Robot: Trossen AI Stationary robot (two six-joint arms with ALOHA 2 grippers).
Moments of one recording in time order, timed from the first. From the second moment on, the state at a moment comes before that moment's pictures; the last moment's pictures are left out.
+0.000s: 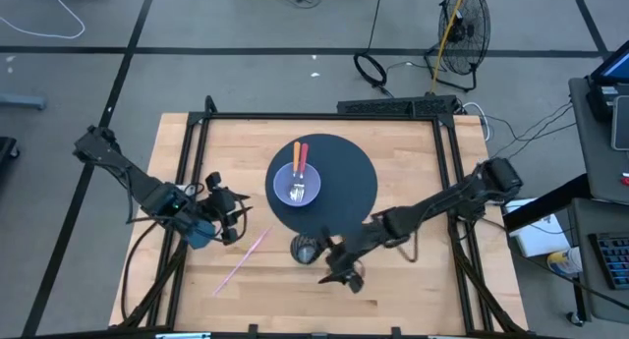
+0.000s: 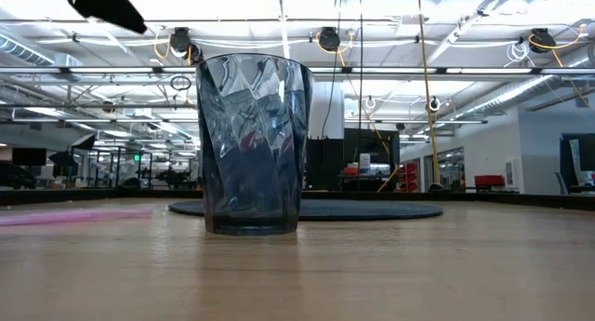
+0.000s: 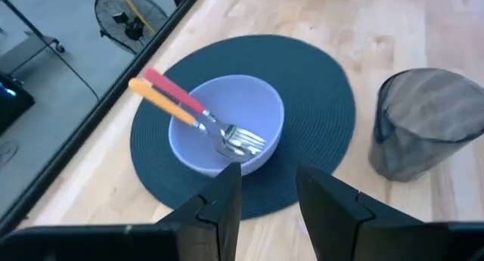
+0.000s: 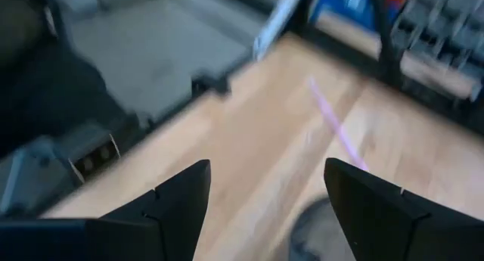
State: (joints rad) left arm -0.62 1.02 0.89 -0.79 -0.81 -0.61; right arm 0.37 1.72 1.16 0.11 -0.14 -0.28
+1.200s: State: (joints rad) left arm -0.63 0.97 0.77 -0.69 -0.82 -0.58; right arm 0.29 1.94 1.45 -0.41 -0.13 -0.23
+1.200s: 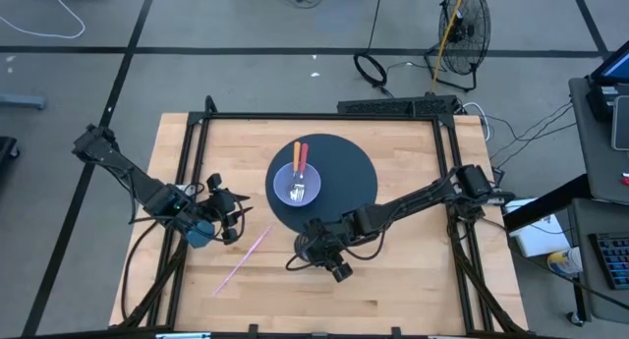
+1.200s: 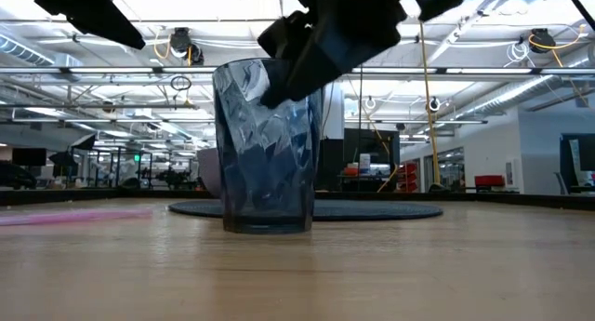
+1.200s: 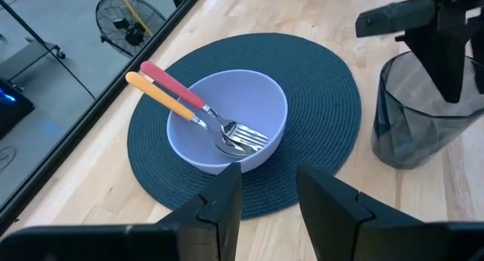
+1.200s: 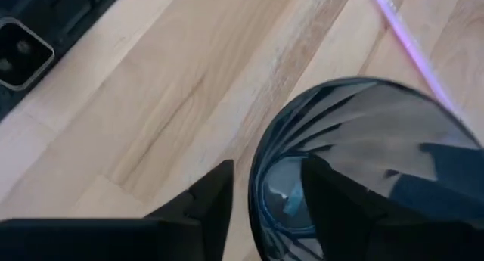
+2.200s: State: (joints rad) left arm -0.63 0.97 0.77 -0.69 -0.82 -0.58; right arm 0.29 1.82 1.45 -0.62 -0.02 -0.26
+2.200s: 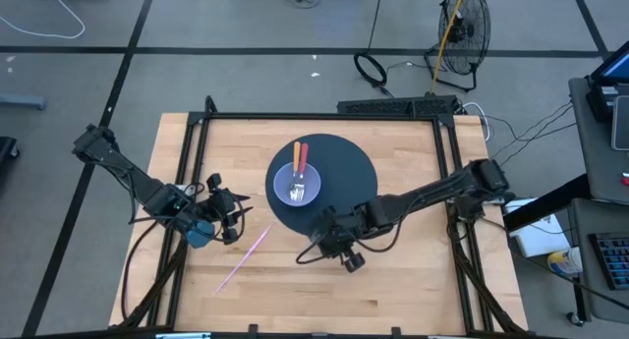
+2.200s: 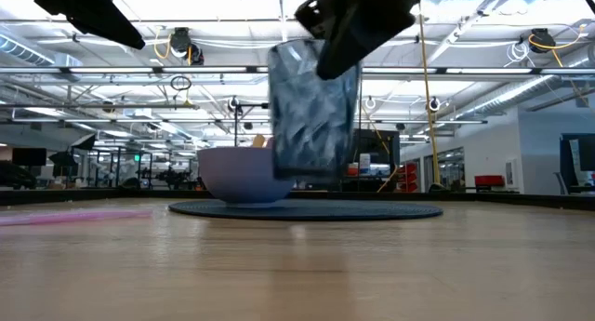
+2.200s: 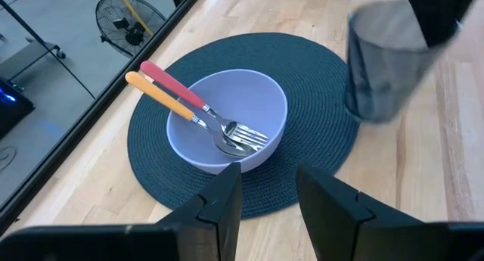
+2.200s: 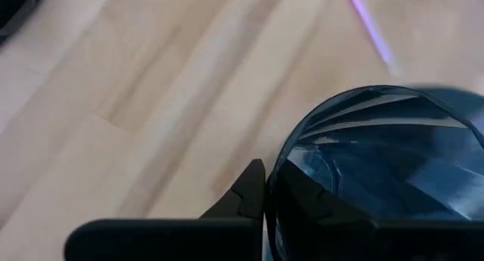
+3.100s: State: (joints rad) left arm -0.62 0.97 0.77 -0.68 -0.84 -0.55; right arm -0.16 1.47 1.07 -0.48 -0.11 -0.23
